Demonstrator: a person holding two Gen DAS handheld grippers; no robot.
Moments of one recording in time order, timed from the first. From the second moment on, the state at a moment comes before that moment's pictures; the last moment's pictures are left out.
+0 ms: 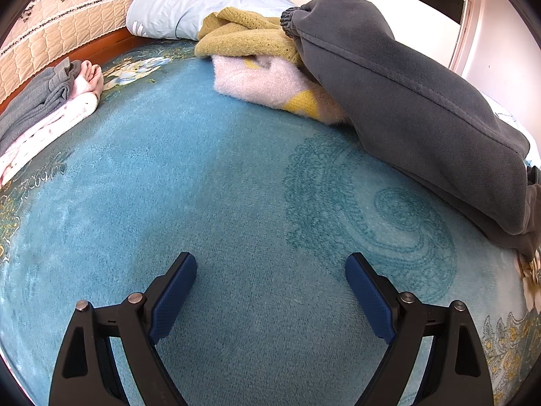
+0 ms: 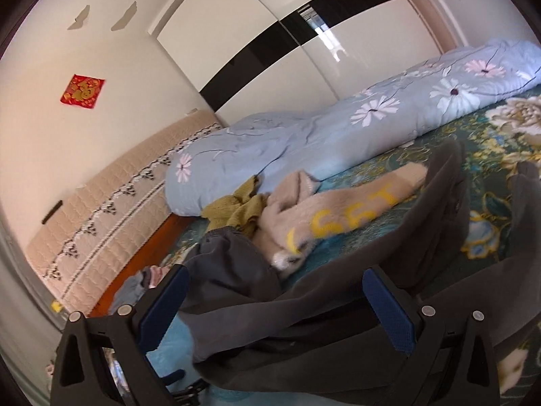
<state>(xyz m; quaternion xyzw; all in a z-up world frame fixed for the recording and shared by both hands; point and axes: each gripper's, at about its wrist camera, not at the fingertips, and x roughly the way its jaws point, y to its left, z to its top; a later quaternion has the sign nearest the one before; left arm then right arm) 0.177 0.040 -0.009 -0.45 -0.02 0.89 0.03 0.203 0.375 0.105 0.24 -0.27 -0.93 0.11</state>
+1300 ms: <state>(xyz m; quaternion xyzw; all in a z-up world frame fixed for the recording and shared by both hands) -0.009 0.072 0.107 -0.45 -0.11 0.88 0.07 0.252 0.482 0.061 0.26 -0.42 -0.87 -0.03</state>
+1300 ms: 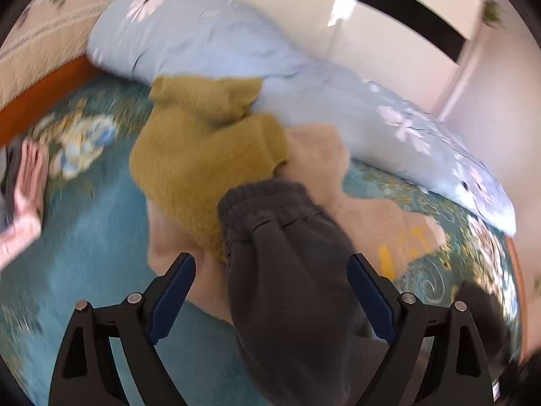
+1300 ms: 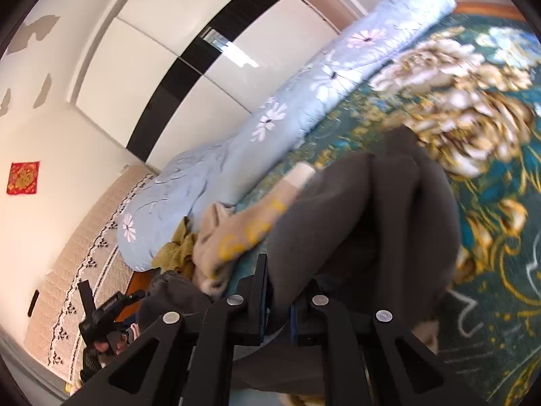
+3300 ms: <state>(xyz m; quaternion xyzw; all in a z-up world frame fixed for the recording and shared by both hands) 0.114 -0.076 0.044 -0.56 -0.43 0.71 -0.01 0.262 0.427 0.068 0.27 -0.31 -0.91 -0.01</state>
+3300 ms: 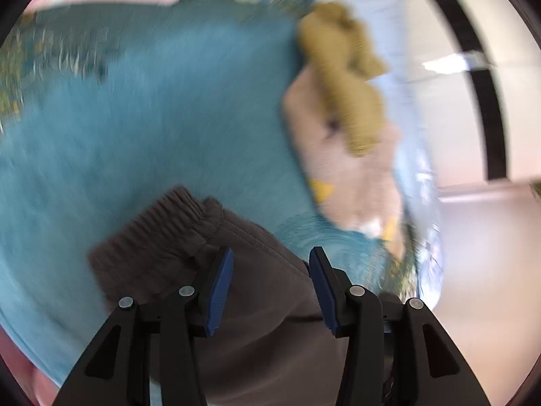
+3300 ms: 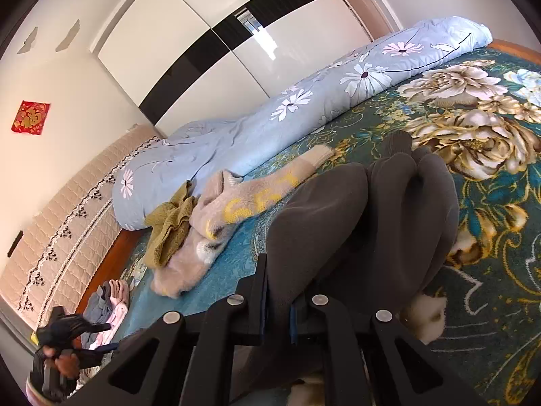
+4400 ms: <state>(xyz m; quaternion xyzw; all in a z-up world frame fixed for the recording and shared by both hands) 0.066 -0.001 0.081 -0.61 -0.27 0.75 -0.03 0.259 0.439 0.066 0.26 -0.36 -0.90 0.01</state>
